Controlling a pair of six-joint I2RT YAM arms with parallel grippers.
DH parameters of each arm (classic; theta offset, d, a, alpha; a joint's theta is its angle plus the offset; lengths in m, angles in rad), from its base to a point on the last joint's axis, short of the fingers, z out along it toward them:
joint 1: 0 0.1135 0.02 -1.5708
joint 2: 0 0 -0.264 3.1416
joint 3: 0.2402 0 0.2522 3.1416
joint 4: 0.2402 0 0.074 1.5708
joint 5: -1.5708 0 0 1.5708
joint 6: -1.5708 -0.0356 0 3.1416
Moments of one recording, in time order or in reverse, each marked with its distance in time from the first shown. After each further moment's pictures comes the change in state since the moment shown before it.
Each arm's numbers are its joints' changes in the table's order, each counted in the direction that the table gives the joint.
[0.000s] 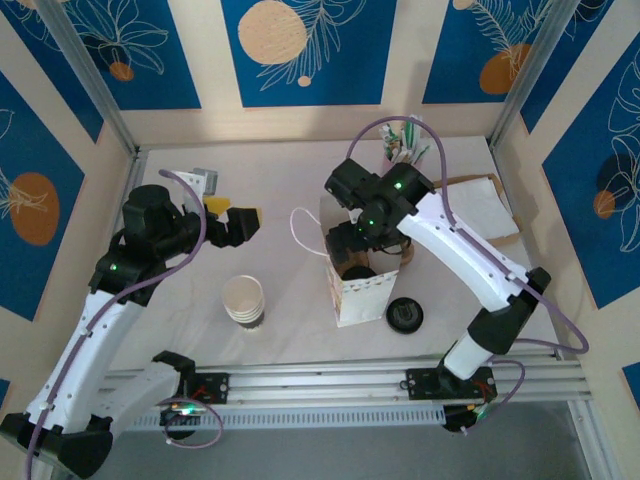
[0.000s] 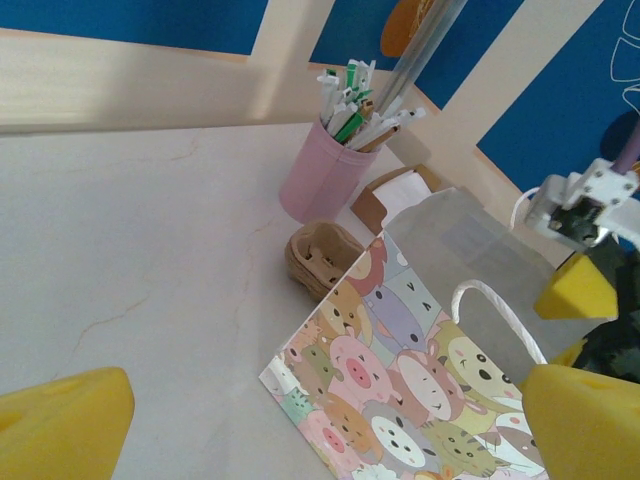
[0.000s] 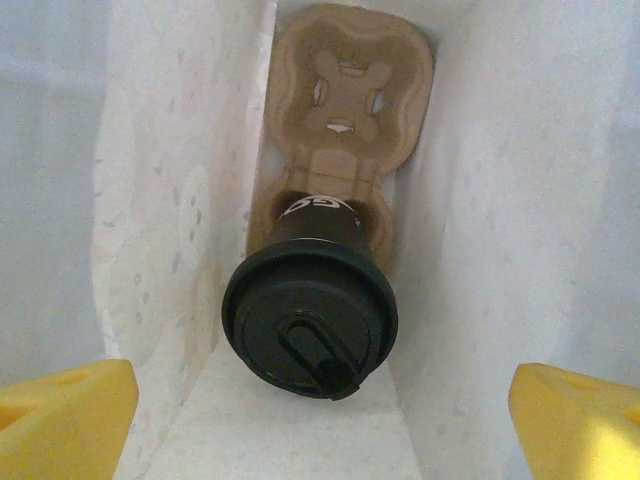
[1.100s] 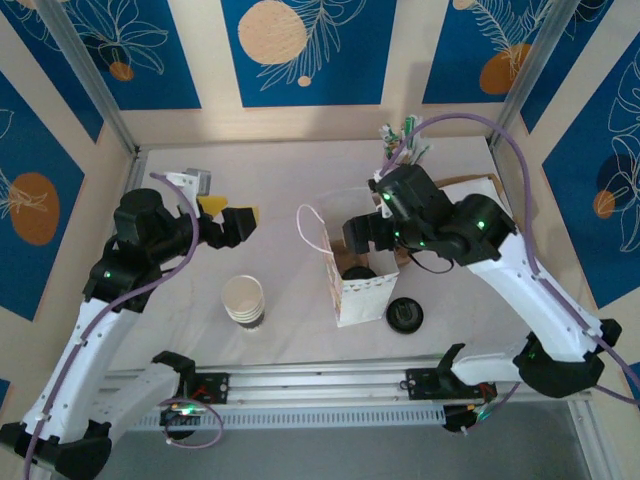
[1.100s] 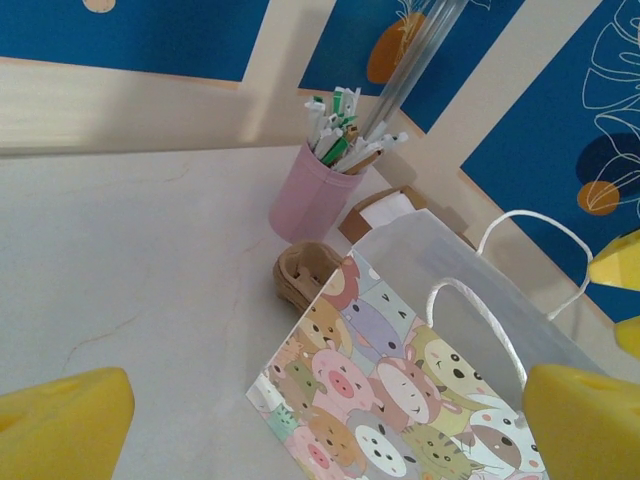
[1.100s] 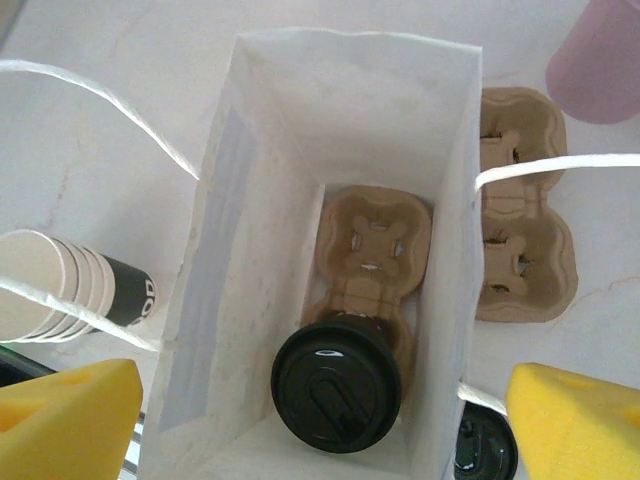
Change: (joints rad) left arm 0.000 -0.040 0.000 -0.021 -0.004 0.032; right arm 0.019 -0.344 -0.159 -0.289 -0.082 0.001
